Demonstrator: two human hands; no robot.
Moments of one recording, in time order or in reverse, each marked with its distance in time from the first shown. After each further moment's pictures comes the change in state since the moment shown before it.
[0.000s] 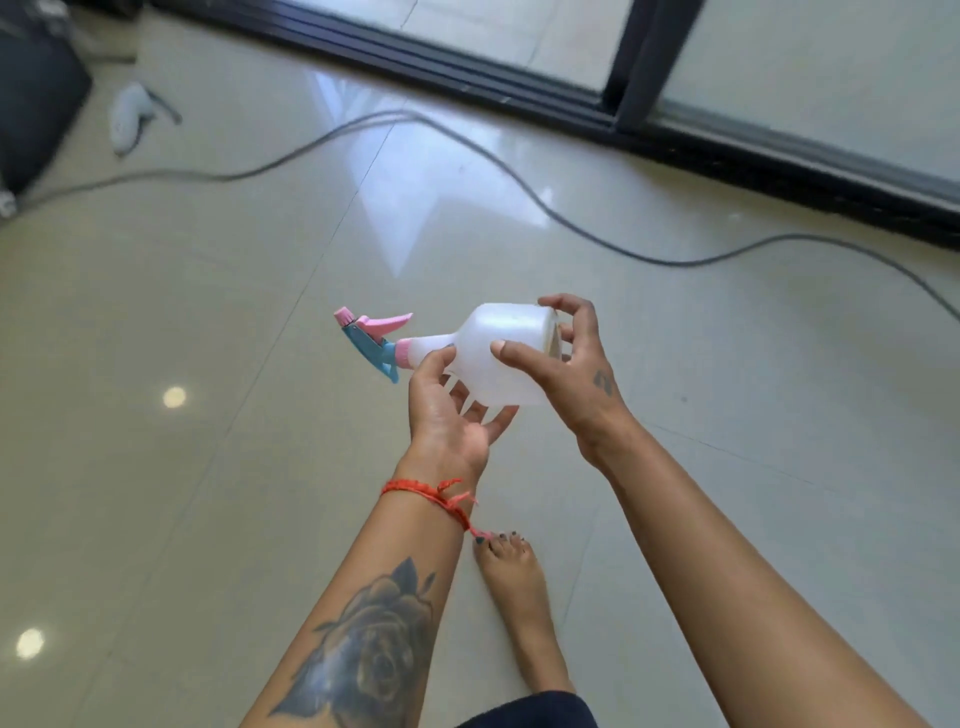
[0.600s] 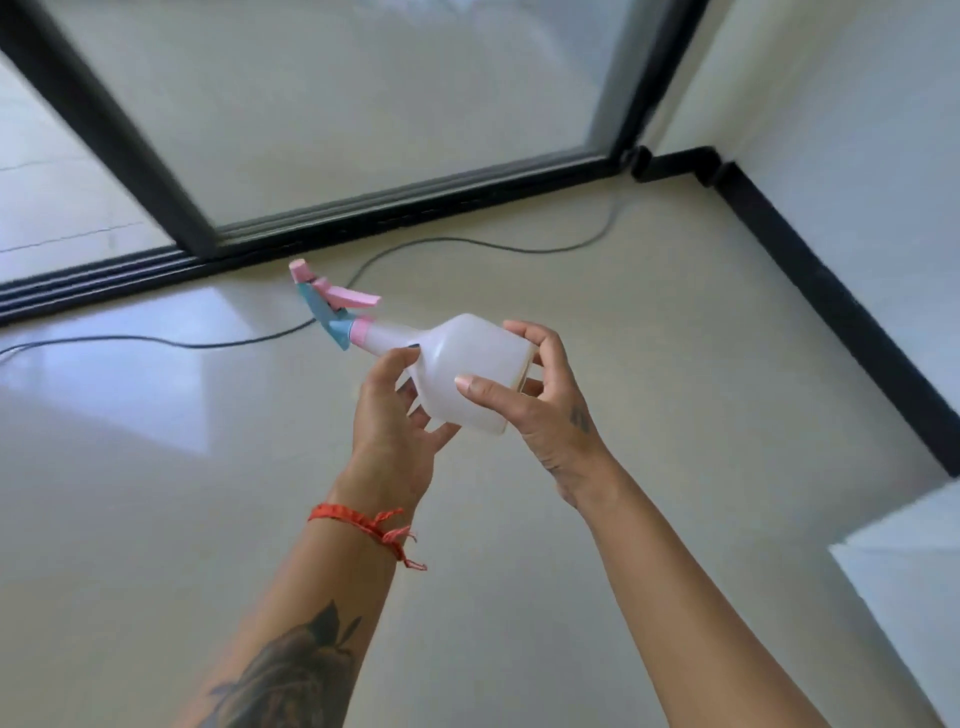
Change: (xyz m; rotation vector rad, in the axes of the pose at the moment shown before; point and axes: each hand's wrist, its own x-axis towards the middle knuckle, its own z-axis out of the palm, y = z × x) left_hand -0.253 -0.276 0.143 0.749 -0.463 -0.017; right_hand -0.296 -0.008 -0.321 0.263 0.604 -0.070
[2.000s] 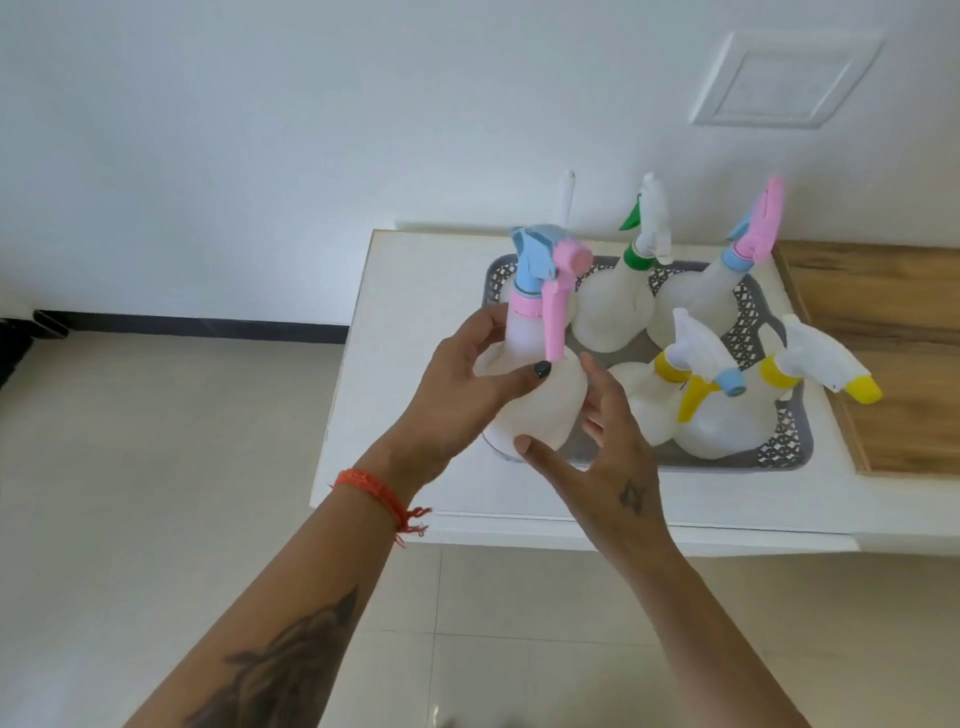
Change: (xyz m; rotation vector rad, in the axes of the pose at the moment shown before) left_hand -0.307 -0.490 0.492 1.181 -1.595 0.137; right_hand -0.334 0.114 -0.594 -0.022 1.292 0.063
